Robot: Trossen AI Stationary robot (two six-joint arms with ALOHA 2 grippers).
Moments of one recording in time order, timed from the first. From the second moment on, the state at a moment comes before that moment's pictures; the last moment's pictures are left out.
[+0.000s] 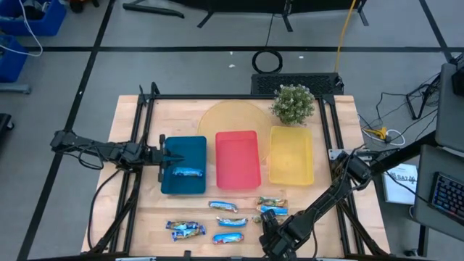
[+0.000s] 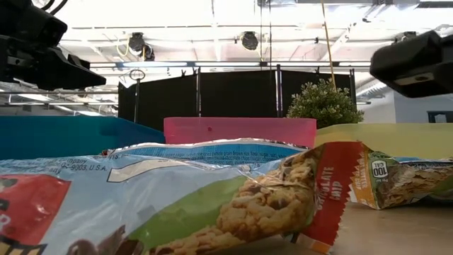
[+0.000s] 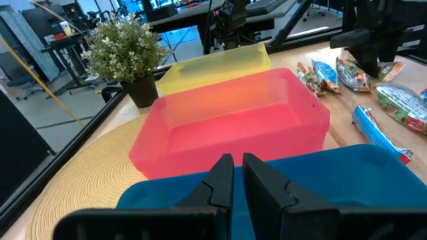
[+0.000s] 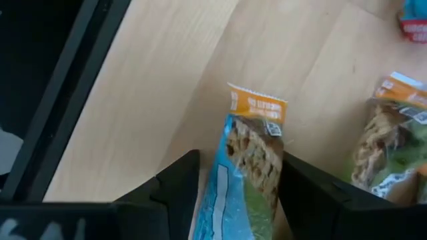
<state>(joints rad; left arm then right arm) -0.22 0.22 0.06 -0.03 -0.27 0.18 0.77 2.05 1.37 -0.65 0.10 0.30</state>
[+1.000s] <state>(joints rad) -0.22 0.22 0.06 -0.03 -0.27 0.15 0.71 1.68 1.32 -0.59 0.25 0.23</state>
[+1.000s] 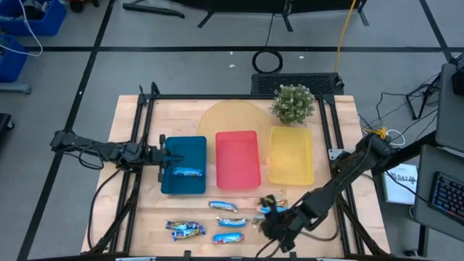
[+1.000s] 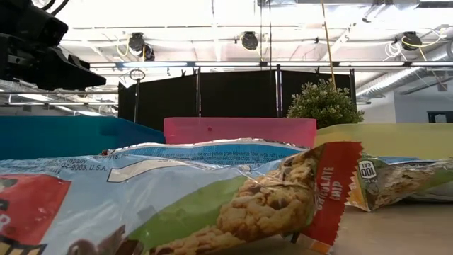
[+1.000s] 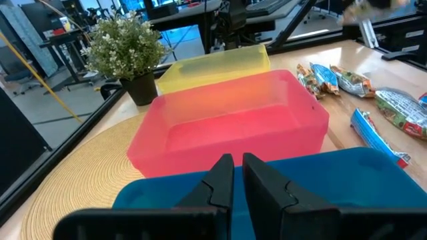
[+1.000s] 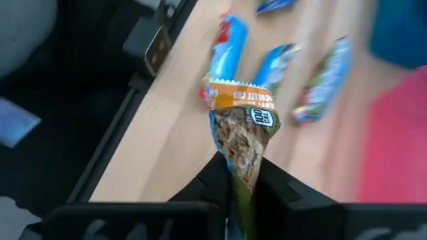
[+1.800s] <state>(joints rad) -0.22 0.22 0.06 -0.03 -0.27 0.16 0.50 0.76 0.43 -0.34 0.58 0.42</state>
